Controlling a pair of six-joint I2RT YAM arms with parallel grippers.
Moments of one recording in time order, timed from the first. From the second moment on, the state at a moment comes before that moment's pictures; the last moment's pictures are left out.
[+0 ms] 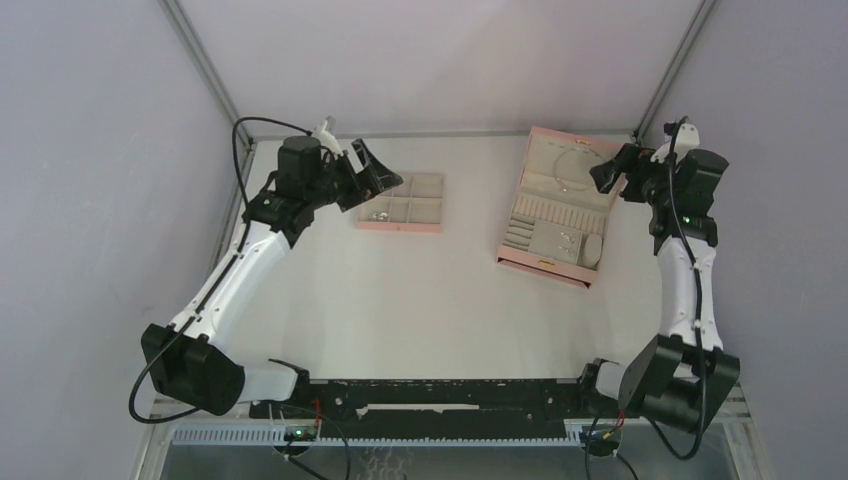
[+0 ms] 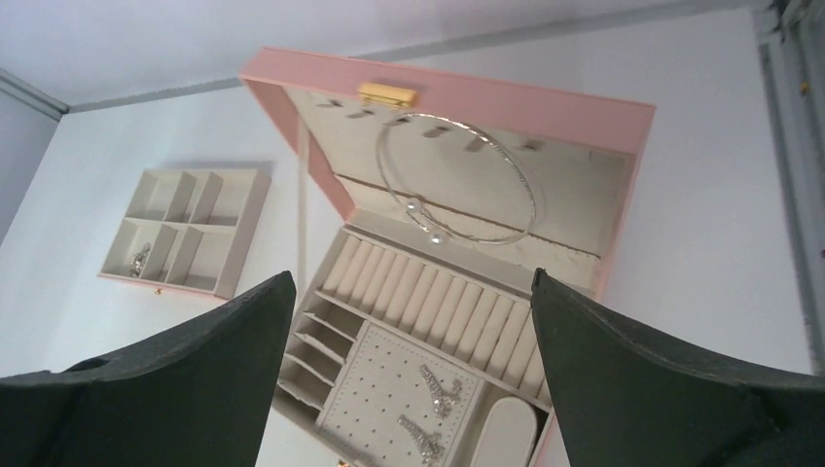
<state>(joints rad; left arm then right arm) -0.32 1.31 1.27 -0.41 0.32 -0.71 -0.36 1.26 1.08 -0.20 -0.58 0.16</state>
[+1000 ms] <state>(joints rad) -0.23 2.09 1.77 -0.71 -0.15 -0.32 -0.16 0.61 0.99 -0.64 -0.19 0.11</state>
